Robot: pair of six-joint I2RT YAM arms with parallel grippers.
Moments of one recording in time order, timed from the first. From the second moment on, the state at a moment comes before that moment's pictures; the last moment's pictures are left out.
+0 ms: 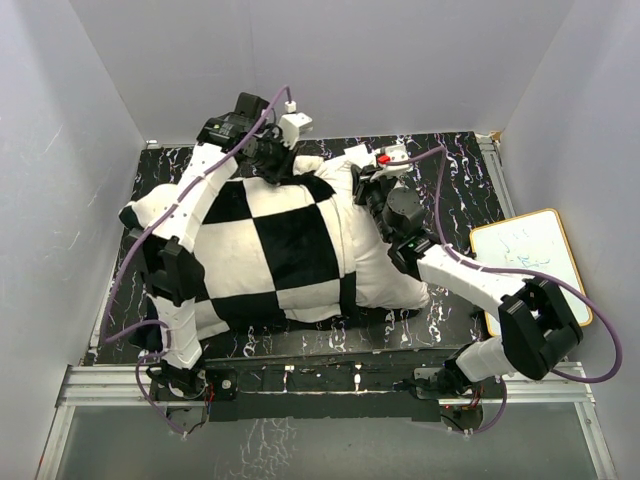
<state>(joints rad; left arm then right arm) -0.41 1.99 2.16 -1.12 0.41 0.30 0.60 1.41 0.87 0.68 0.32 0.07</state>
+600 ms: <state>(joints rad) -0.24 1.72 1.94 -1.09 0.35 0.48 0.52 1.33 0.82 0.69 0.23 0.06</state>
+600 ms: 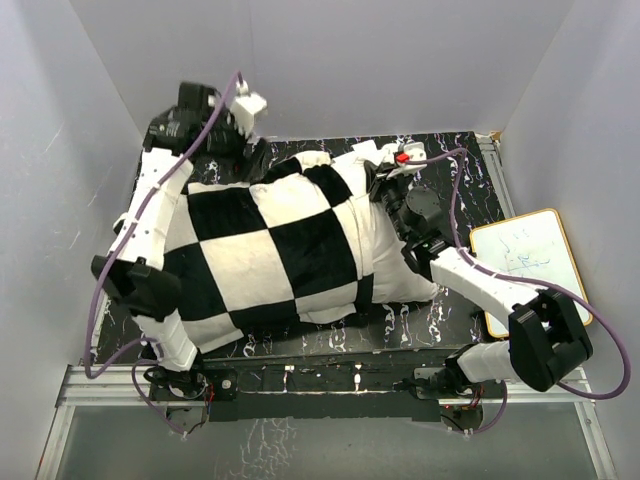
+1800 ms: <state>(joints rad) -0.39 1.87 2.07 -0.96 0.39 0.21 0.65 1.42 1.03 0.67 0.26 -0.18</state>
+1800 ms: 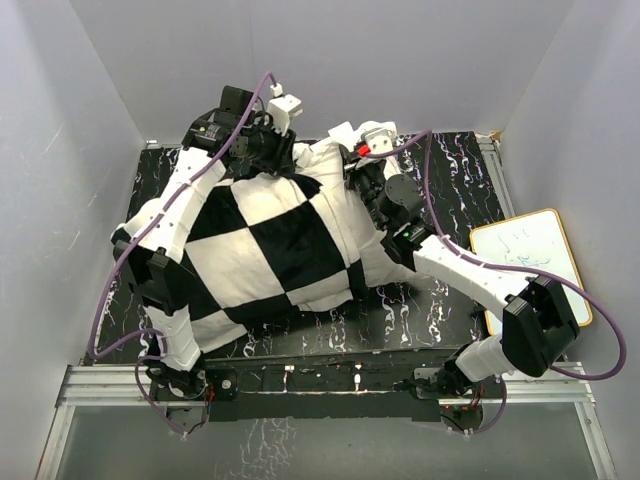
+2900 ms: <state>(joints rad) -0.25 1.91 2.03 -1.01 0.85 0.22 0.52 1.36 0.91 0.76 0.04 0.13</state>
